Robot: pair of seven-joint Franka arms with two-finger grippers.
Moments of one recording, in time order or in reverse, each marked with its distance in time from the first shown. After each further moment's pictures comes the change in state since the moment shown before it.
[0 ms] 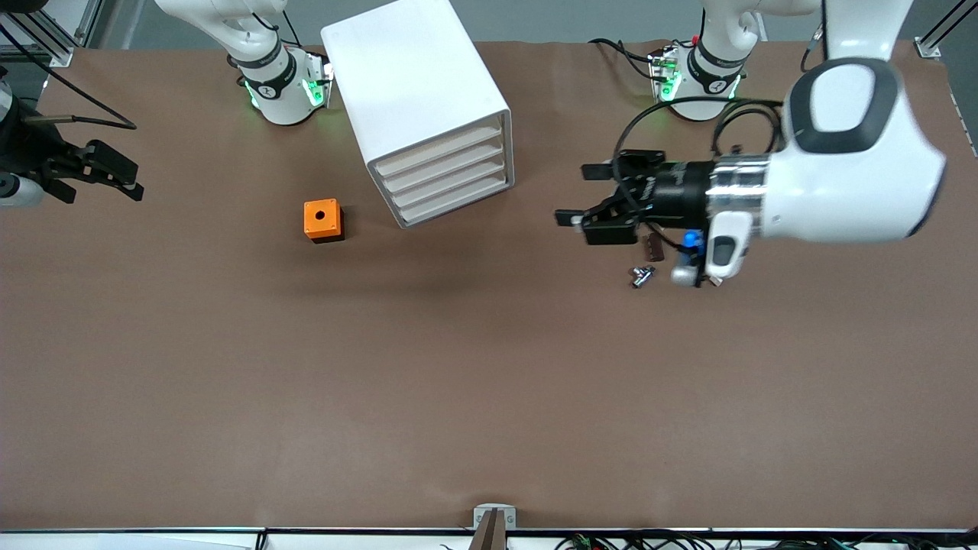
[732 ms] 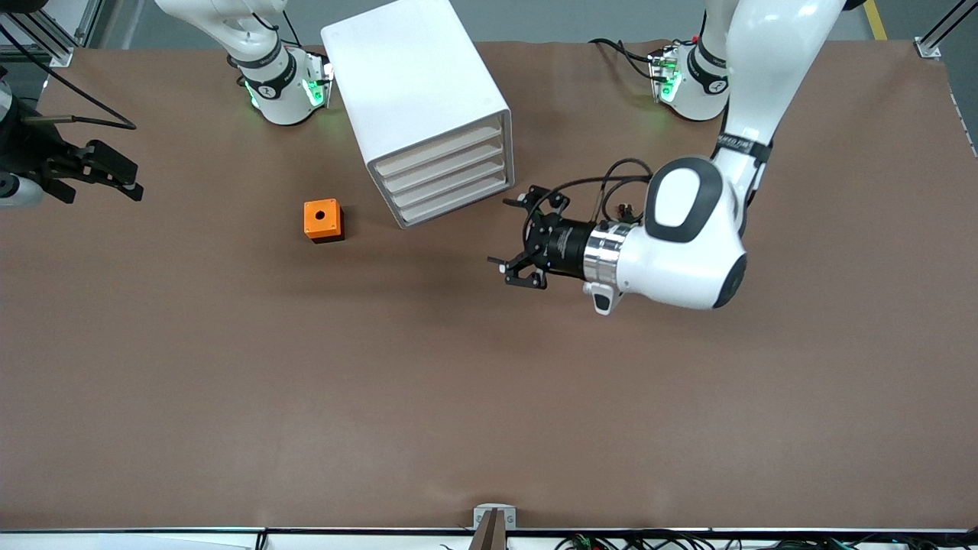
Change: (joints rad) left arm -0.140 0.255 0.004 0.027 0.017 0.094 -0.558; right arm 0.000 0.000 -0.001 0.000 -0.001 0.000 0.001
